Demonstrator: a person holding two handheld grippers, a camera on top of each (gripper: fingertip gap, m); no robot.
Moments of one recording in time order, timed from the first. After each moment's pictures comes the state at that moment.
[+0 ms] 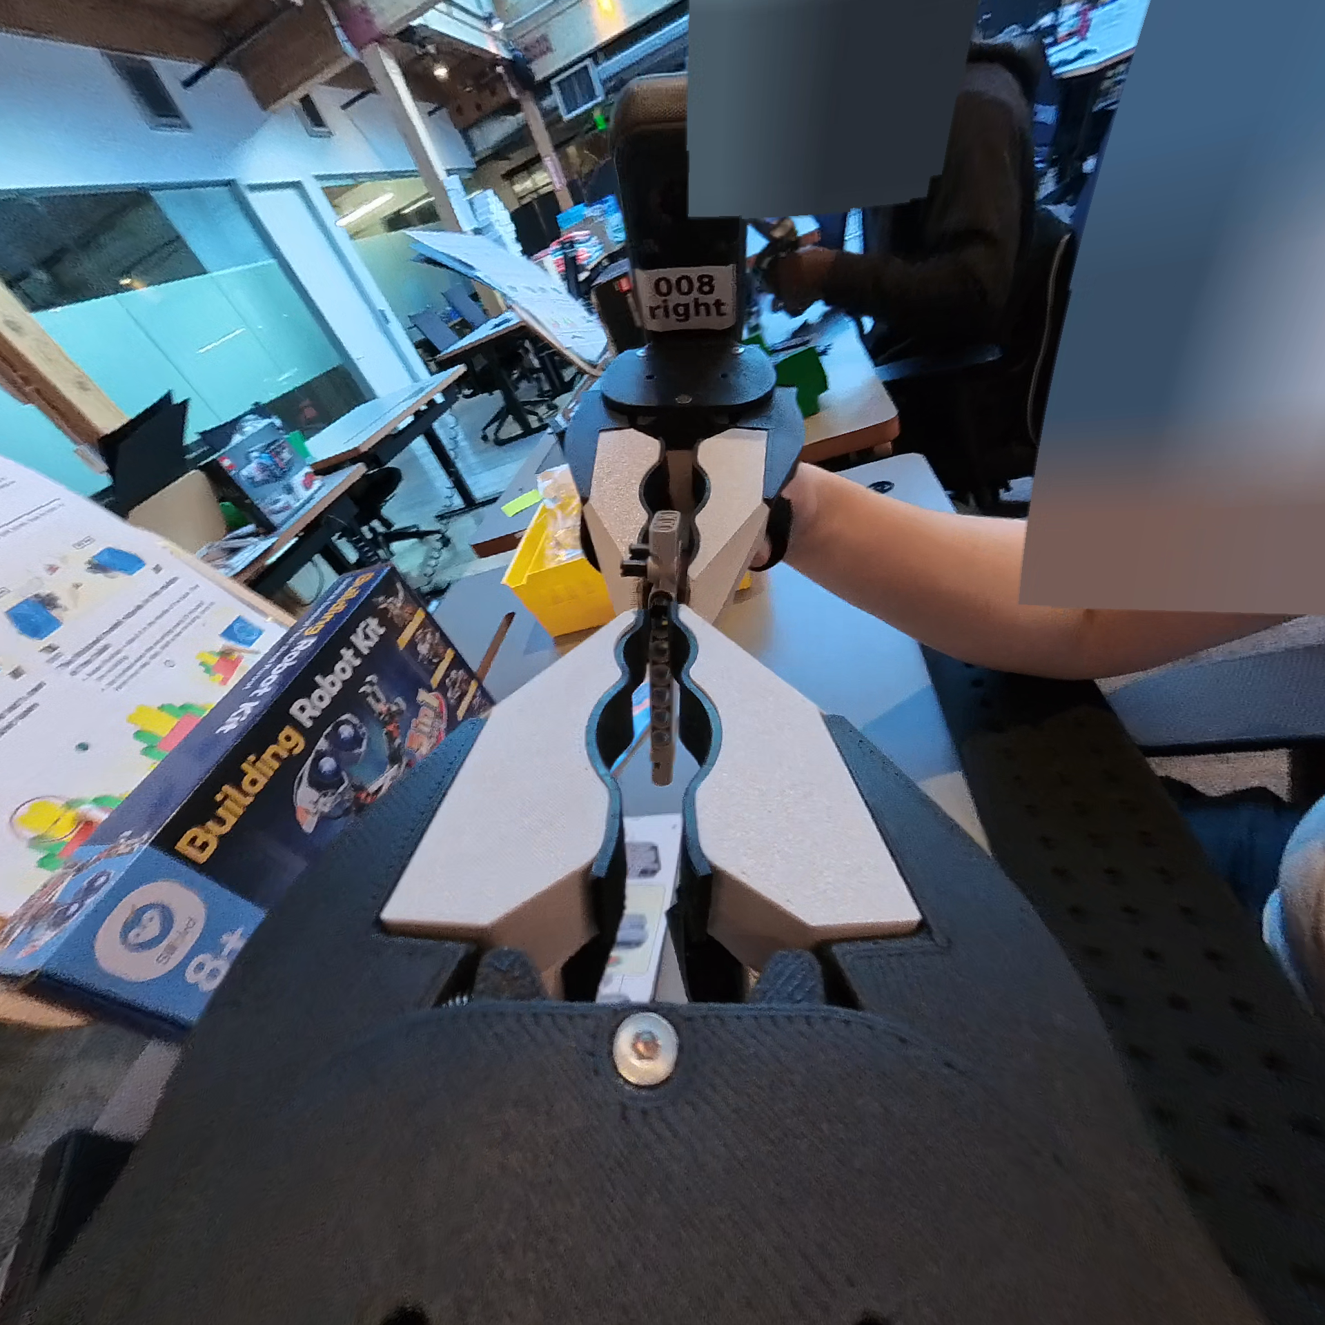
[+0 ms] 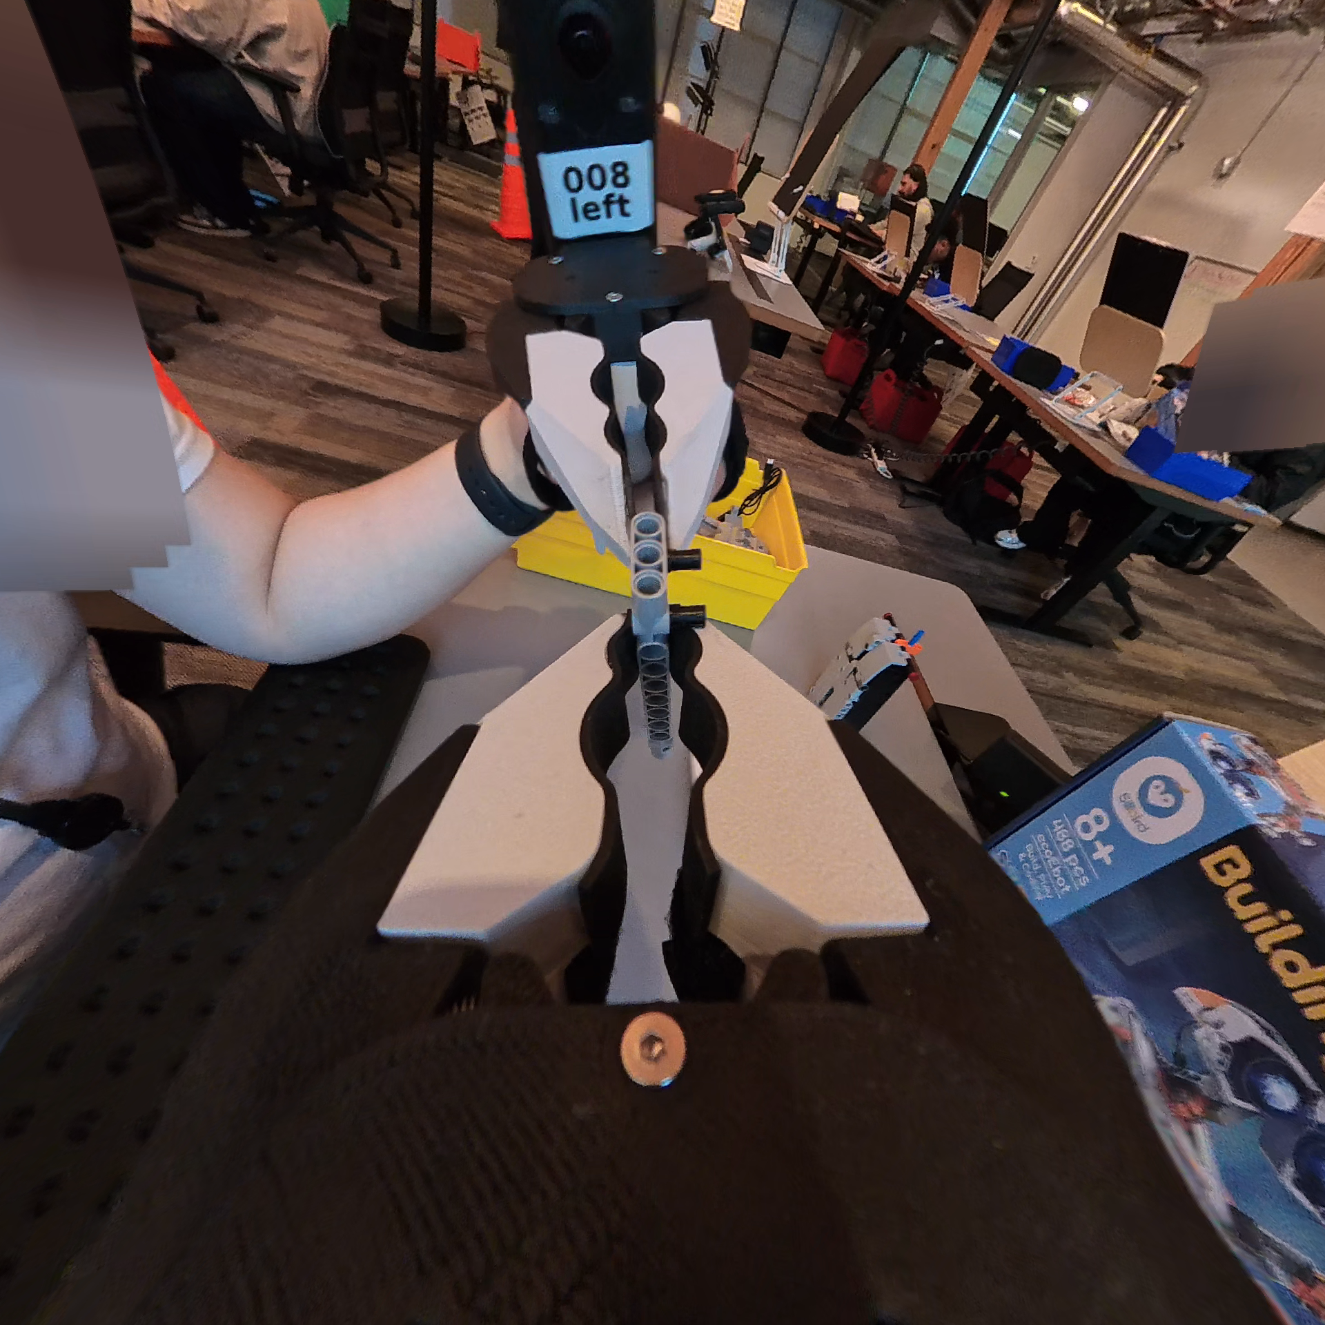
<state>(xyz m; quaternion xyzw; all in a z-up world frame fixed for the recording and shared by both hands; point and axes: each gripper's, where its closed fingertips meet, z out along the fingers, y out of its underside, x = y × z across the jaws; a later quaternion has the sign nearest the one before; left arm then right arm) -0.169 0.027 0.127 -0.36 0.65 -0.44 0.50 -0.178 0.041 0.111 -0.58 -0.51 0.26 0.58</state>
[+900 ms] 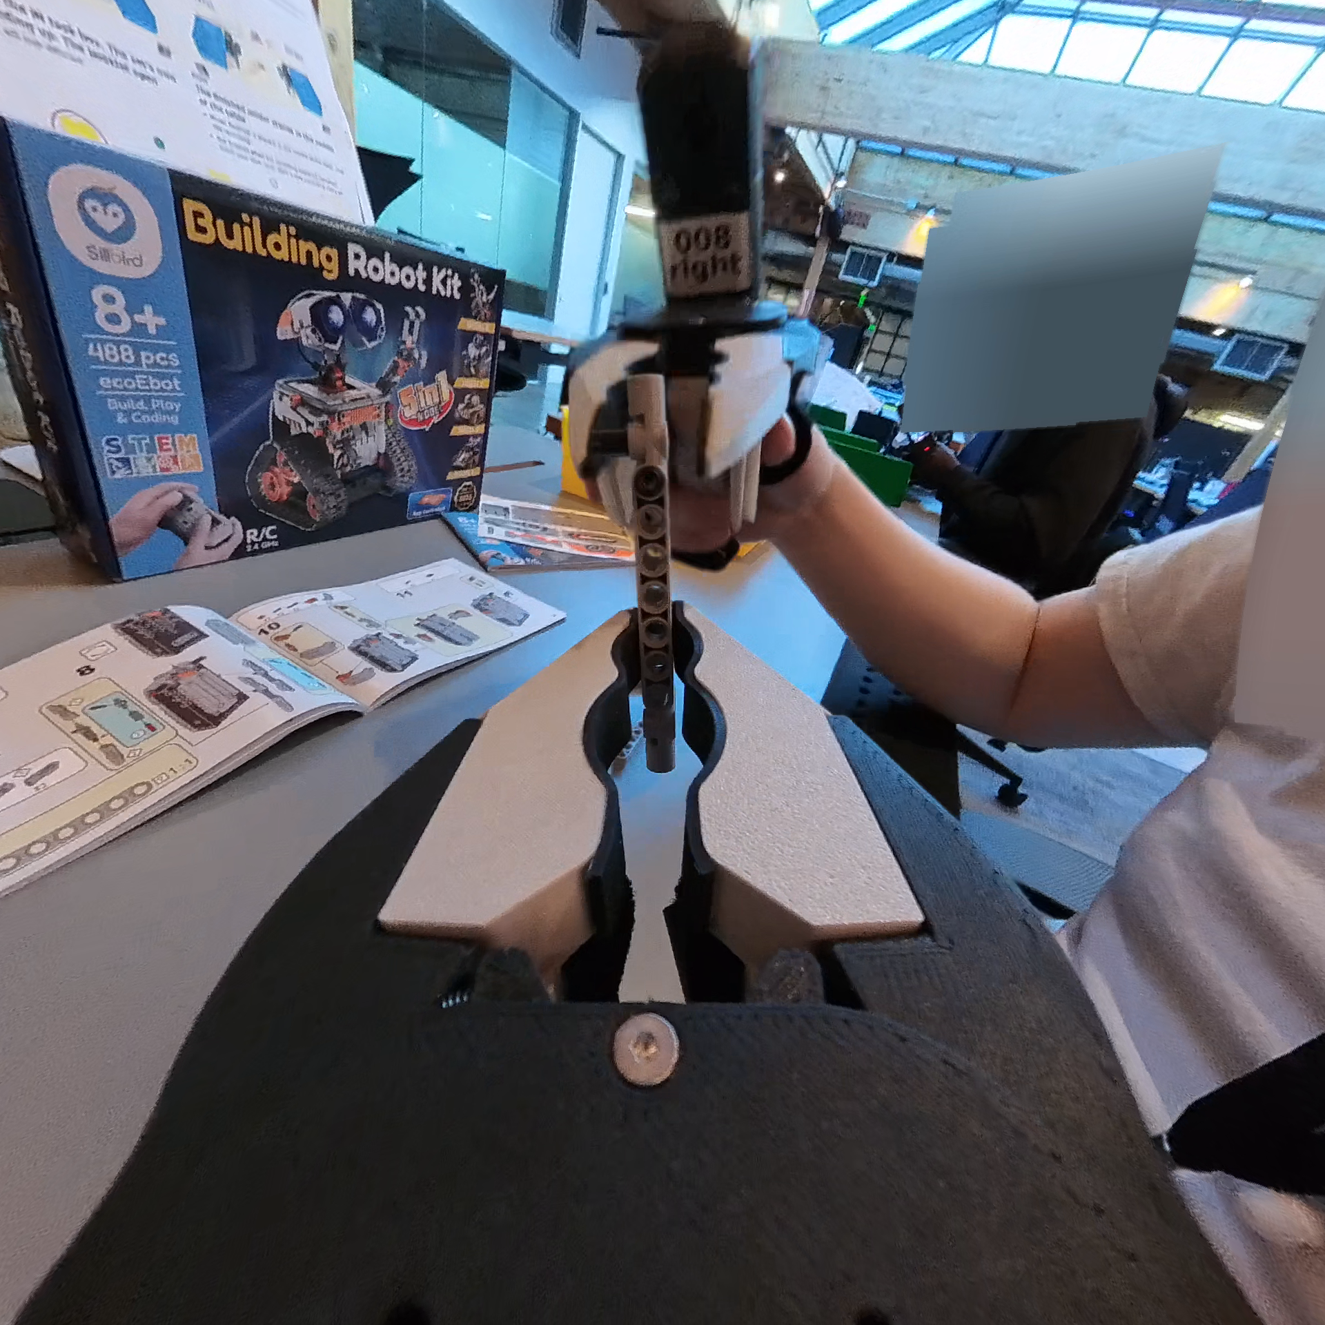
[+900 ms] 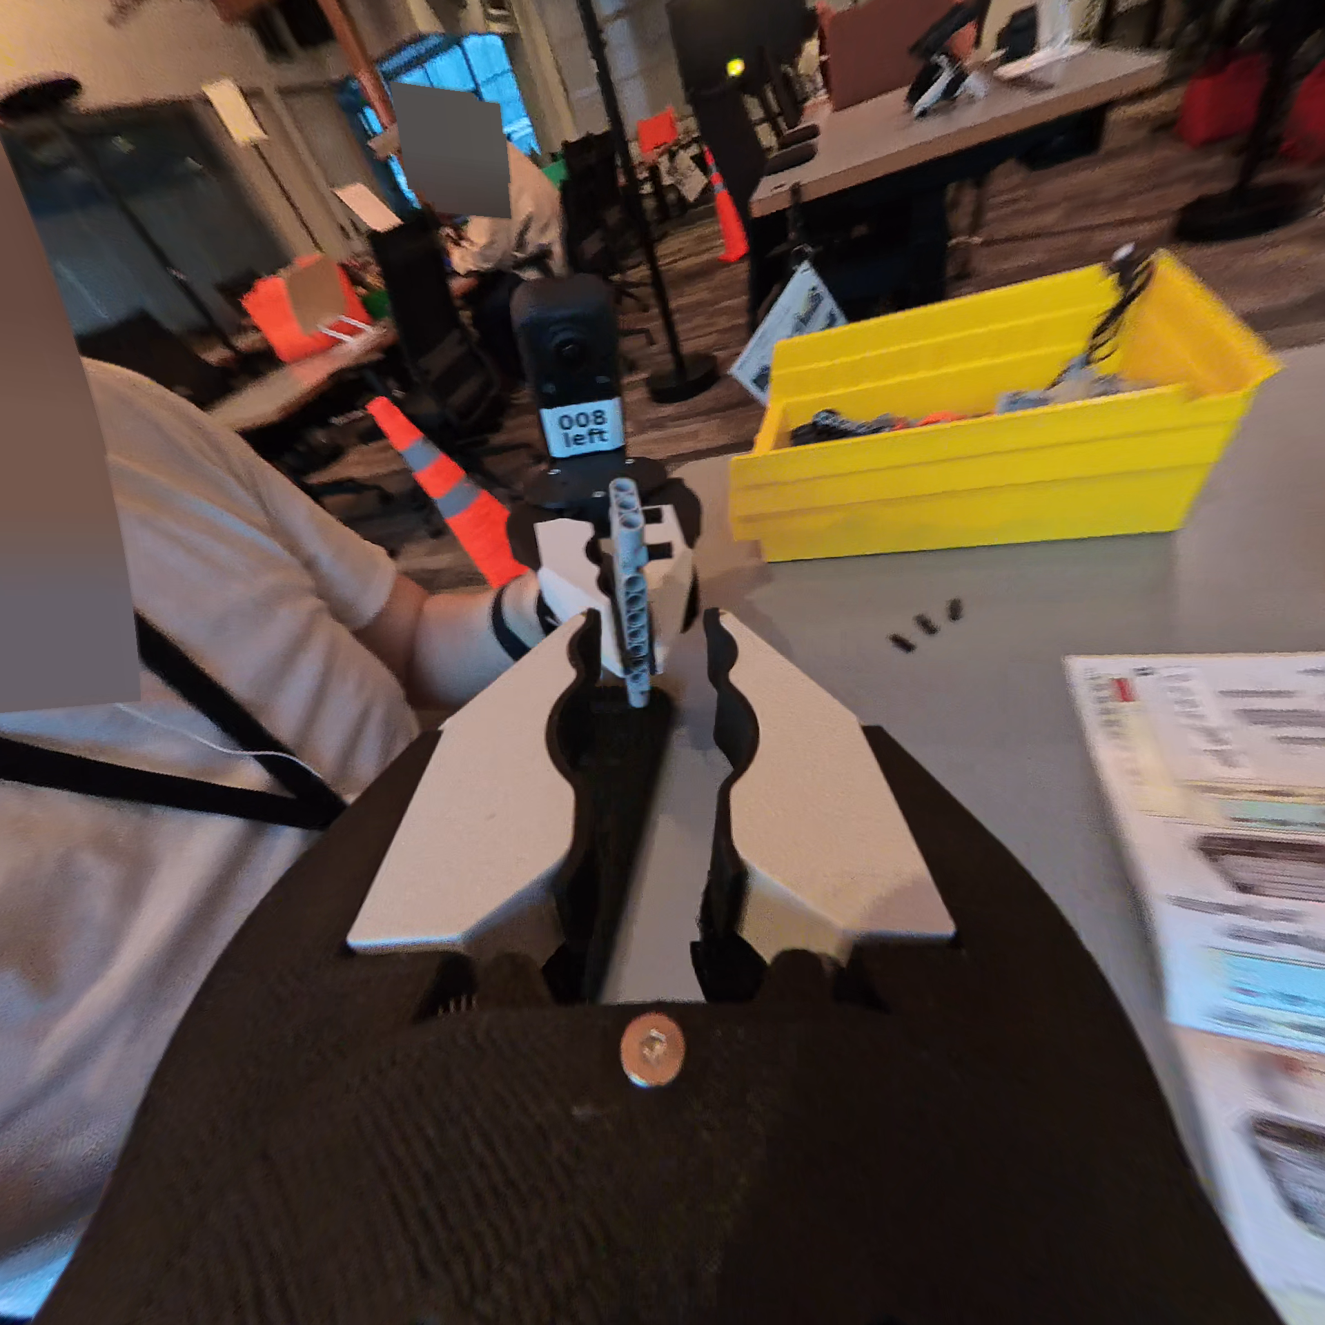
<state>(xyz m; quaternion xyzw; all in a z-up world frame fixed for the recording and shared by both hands) -0.280 0.018 -0.006 -0.56 0.40 -0.55 0.47 -0.277 0.036 0.024 -0.64 -0.43 0.50 0.39</state>
